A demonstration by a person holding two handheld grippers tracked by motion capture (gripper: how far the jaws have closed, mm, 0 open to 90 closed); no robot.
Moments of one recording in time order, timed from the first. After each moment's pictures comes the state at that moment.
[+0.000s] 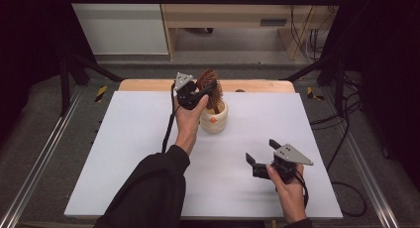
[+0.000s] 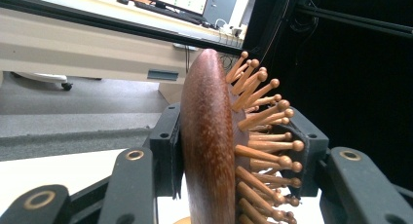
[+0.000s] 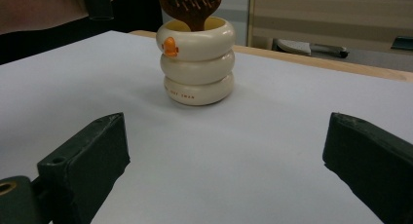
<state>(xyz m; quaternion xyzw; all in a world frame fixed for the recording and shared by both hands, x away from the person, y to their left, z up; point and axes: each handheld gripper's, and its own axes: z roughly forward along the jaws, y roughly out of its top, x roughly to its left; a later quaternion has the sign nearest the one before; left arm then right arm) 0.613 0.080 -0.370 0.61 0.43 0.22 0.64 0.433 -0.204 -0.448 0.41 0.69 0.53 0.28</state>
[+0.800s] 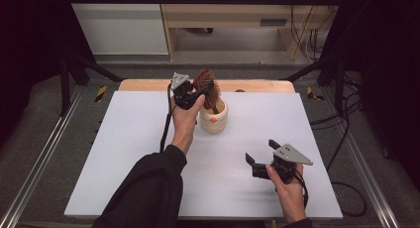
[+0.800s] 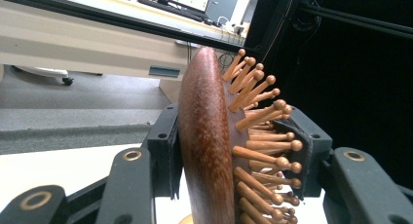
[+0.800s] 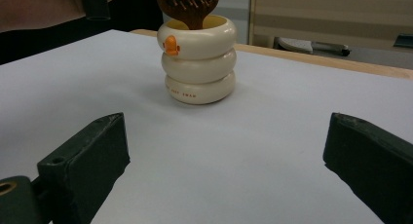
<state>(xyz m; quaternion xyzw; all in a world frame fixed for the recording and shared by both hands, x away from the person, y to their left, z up) 0.616 0.090 -0.373 0.61 0.43 0.21 0.63 0.434 -0.203 -0.449 0.41 0.69 0.53 0.28</state>
